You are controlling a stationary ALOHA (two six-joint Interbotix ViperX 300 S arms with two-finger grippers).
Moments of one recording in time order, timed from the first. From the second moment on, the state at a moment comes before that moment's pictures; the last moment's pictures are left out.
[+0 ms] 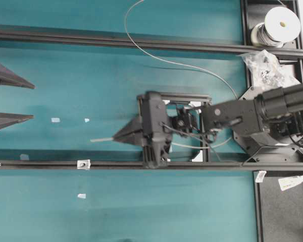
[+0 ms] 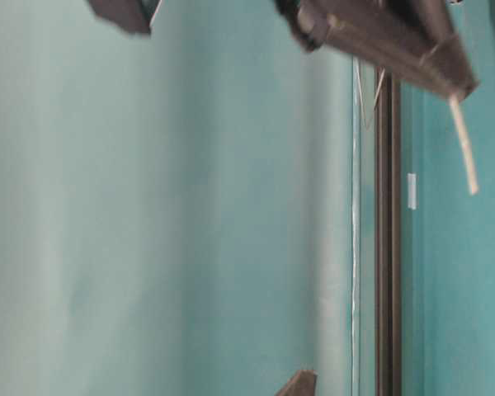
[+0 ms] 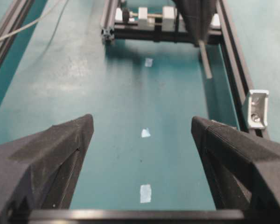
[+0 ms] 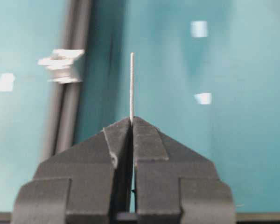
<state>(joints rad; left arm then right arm) 0.00 -0.28 1.22 -0.04 -0.73 0.00 0.15 -0.07 0.92 0.07 -0.31 0.21</state>
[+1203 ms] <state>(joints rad) -0.21 0.02 1.25 -0.06 -1.02 -0.12 0.57 0.05 1.01 0.90 -0.78 -0.13</state>
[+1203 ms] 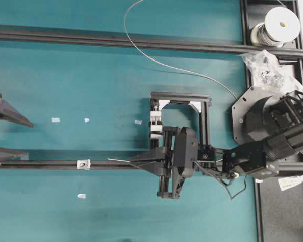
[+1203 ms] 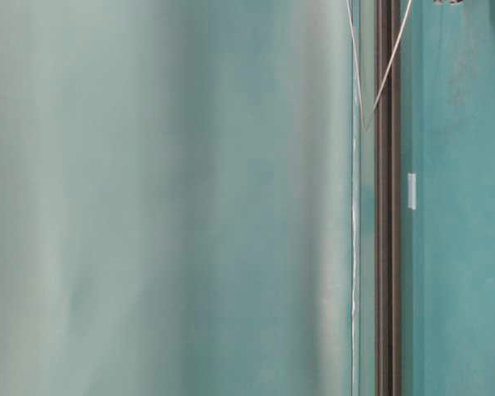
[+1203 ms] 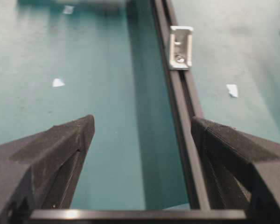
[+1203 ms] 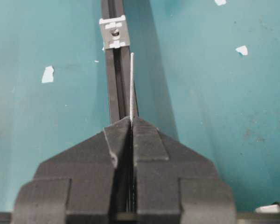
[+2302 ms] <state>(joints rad) -0.27 0.08 1.23 -0.06 -1.08 -0.06 0.60 0.06 1.01 0.90 -0.78 -0.13</state>
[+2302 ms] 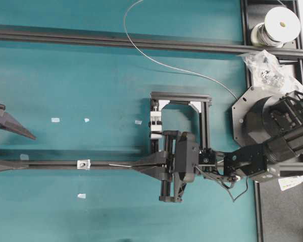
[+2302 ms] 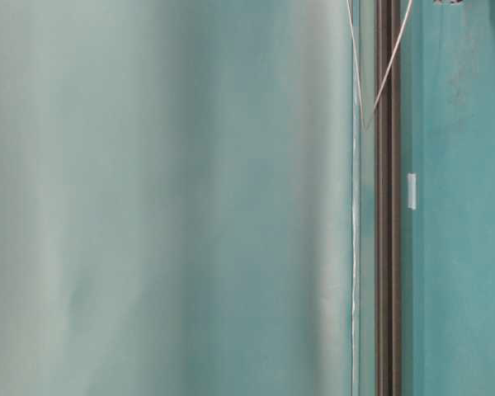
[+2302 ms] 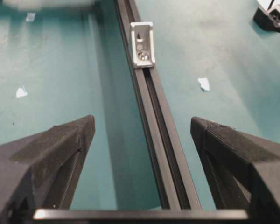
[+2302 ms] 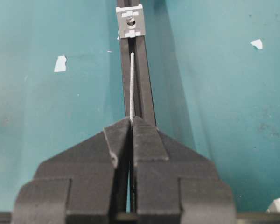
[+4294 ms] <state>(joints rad) -0.27 0.09 1.19 -0.06 -1.08 -0.06 0.54 0.15 0.94 0.86 -0.78 -0.14</state>
